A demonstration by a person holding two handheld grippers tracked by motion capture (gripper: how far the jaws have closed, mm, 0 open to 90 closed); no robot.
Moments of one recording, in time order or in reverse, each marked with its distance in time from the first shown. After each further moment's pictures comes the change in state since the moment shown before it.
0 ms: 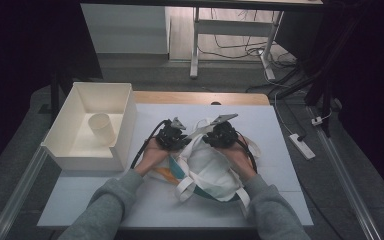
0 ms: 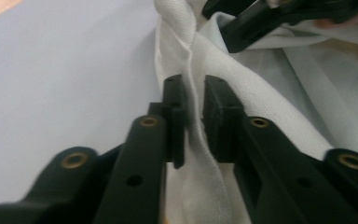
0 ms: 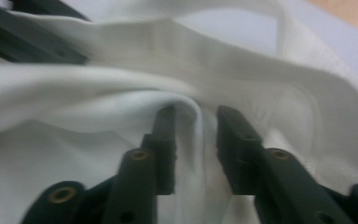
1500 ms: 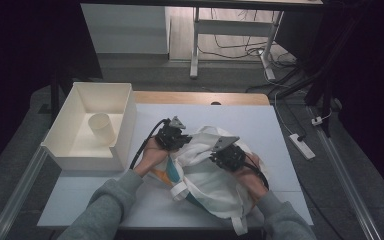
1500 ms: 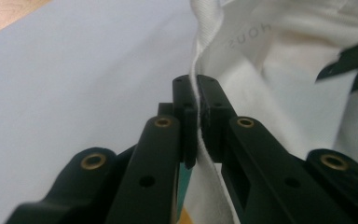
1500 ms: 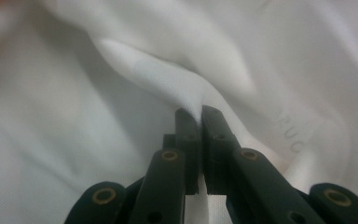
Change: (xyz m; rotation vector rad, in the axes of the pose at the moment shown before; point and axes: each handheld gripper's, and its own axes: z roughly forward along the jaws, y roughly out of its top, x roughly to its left) left arm -0.005 0.002 -0.006 -0.019 -0.037 0.009; right arm 0.059 -0.025 -0.058 0.075 -0.027 -0.249
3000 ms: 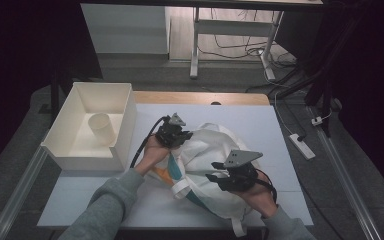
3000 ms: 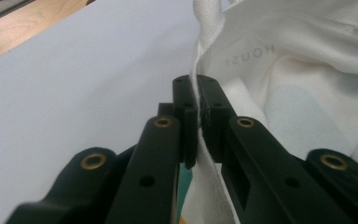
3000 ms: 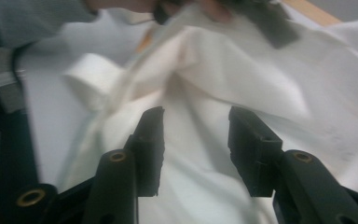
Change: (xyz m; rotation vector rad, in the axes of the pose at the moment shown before) left arm 0.000 0.007 -0.005 -0.048 0.021 -0.012; right arm 0.048 -0.006 -0.066 -0.191 0.110 0.064
